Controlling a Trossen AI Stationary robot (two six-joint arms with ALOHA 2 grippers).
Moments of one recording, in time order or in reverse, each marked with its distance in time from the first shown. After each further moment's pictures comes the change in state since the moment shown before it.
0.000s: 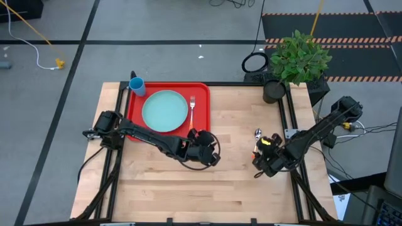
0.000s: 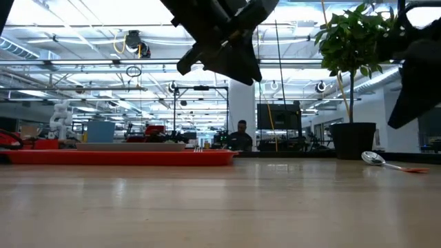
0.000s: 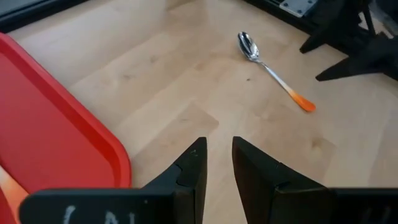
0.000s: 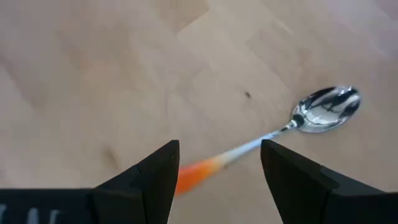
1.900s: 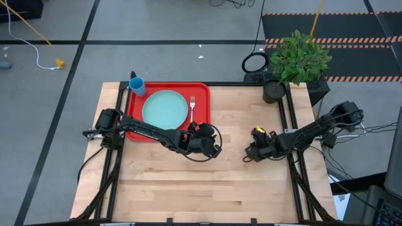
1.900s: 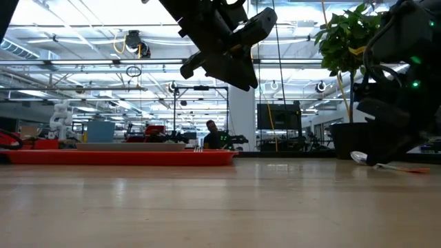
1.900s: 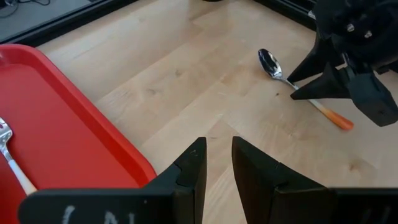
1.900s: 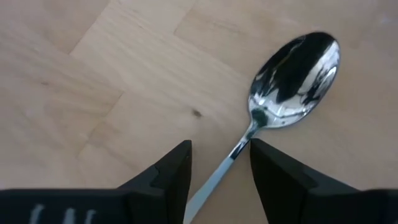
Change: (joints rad) left arm 0.067 0.000 0.000 -0.002 -0.001 0.050; right arm -0.279 0.087 -0.201 0.363 -0.095 0.009
